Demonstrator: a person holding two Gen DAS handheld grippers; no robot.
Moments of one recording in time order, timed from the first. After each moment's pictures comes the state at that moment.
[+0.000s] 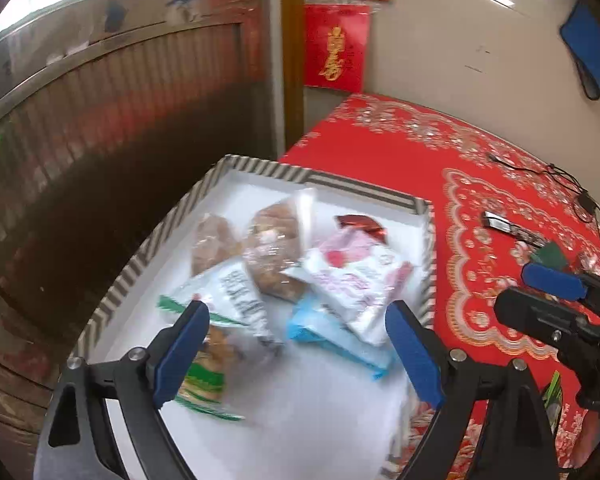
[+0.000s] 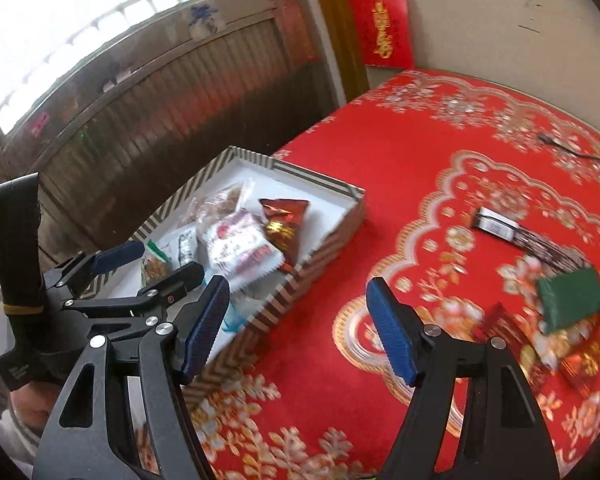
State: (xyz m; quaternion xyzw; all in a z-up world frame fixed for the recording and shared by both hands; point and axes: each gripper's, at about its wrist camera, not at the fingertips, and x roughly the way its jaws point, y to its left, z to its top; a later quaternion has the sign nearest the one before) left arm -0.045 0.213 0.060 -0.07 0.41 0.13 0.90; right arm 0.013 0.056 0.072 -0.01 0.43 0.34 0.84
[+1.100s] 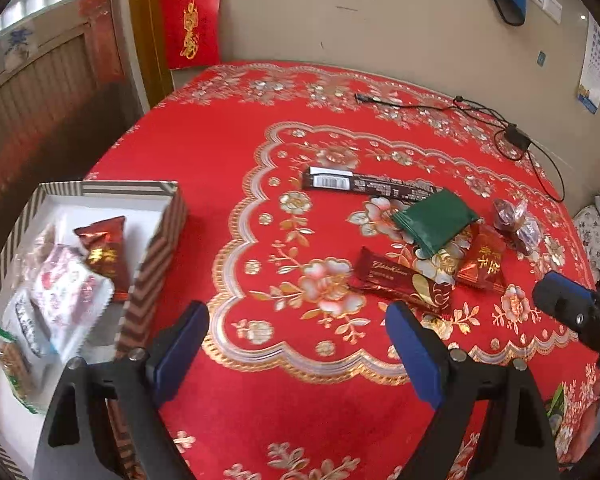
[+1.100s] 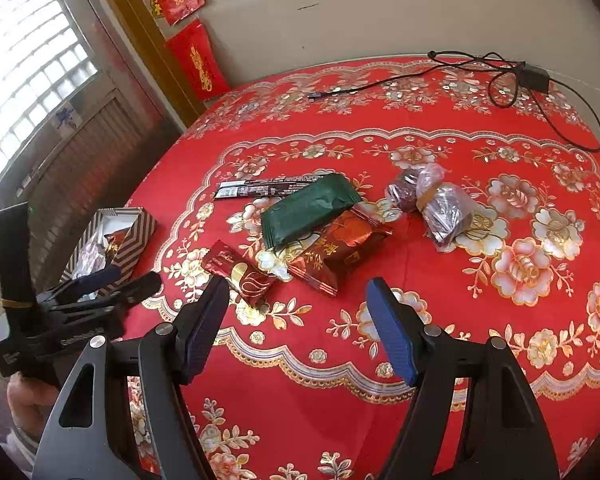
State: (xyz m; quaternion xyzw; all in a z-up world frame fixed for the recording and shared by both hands) left arm 0.018 0.054 0.046 -0.04 0.47 0.00 0.88; right arm 0.010 -0.167 0.062 0.10 0.44 0.16 0.88
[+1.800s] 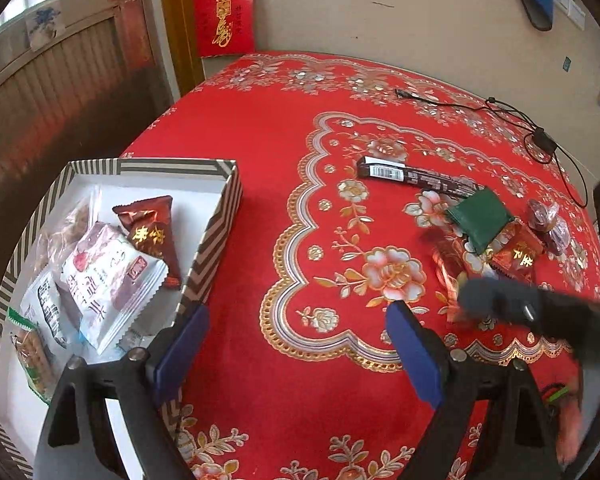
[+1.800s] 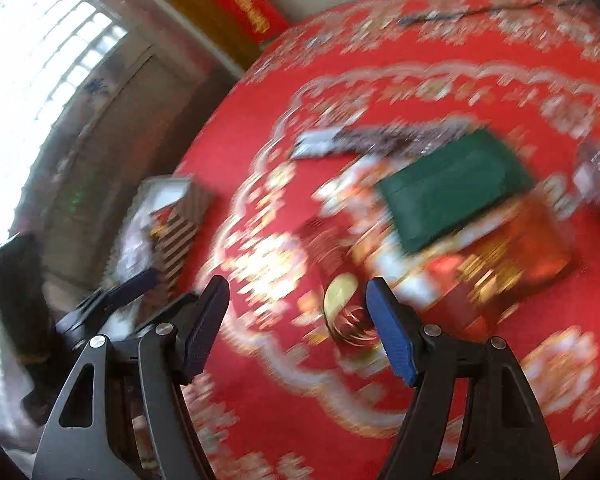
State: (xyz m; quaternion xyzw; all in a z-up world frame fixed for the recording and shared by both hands) left arm 0.008 0.090 0.039 -0.04 0.47 0.04 0.88; right arm 0.067 -0.092 0.016 0.16 0.52 0.30 0.78
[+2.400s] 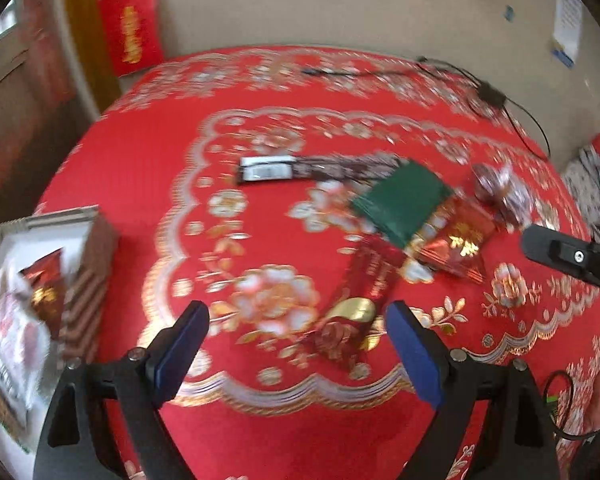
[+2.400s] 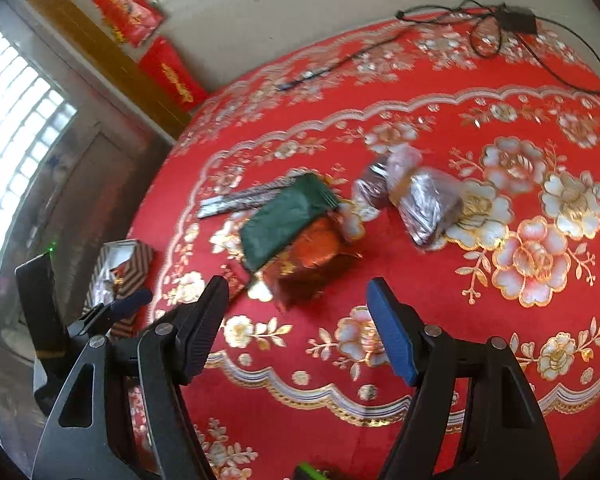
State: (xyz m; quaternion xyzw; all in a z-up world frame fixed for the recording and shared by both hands) left arm 0.044 0.012 0.026 0.02 0.49 -0.07 0.87; right arm 0.046 -0.202 0.046 0.19 0.47 0.16 0.84
